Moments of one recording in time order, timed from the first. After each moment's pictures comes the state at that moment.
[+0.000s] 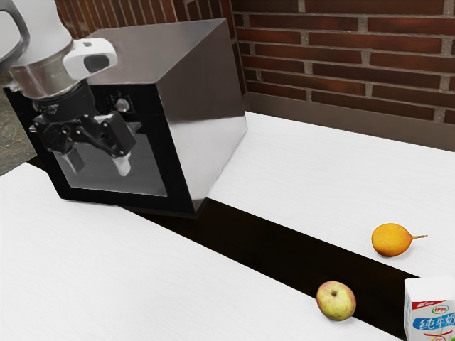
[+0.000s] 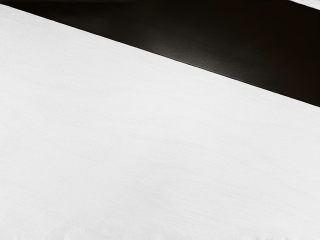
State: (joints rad) arm 0.21 -0.30 -0.07 -1.66 -0.01 1.44 -0.20
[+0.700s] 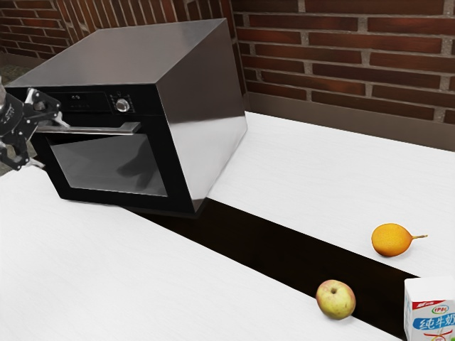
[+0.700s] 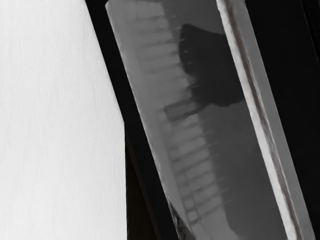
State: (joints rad) arm 0.61 -0.30 0.00 -1.96 -0.25 2.20 -0.92
